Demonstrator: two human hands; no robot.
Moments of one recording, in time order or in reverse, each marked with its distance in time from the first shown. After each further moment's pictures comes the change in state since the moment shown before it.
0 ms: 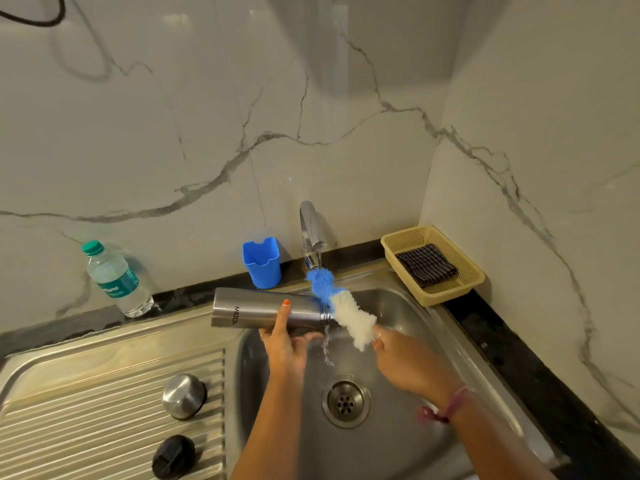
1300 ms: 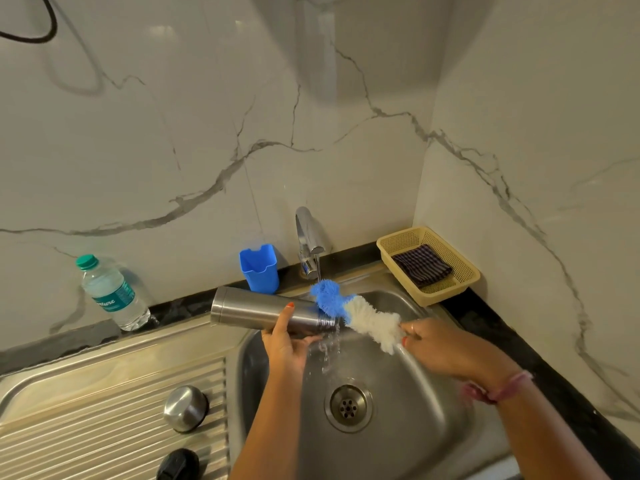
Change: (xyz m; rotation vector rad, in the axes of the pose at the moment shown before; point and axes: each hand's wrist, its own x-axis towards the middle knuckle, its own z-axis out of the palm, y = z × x) left_hand 0.006 0.009 0.009 0.054 0.020 -0.070; right_hand -0.008 0.017 -0.038 -0.027 -0.047 0.095
